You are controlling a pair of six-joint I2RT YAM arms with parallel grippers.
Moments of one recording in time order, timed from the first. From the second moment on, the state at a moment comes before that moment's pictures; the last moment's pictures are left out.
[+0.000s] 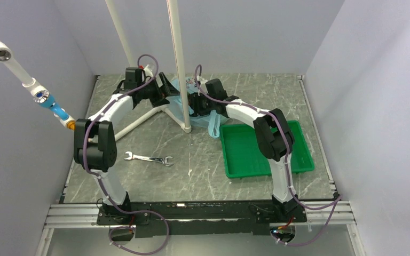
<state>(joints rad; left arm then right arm) -0.10 1.82 1.39 -0.19 0.65 -0.65 0.55 2.11 1.56 -0.12 -0.41 0.30</state>
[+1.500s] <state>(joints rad) -0.20 1.91 1.43 -0.30 0.49 -0.57 0.47 1.89 1.39 -0.27 0.29 0.31</state>
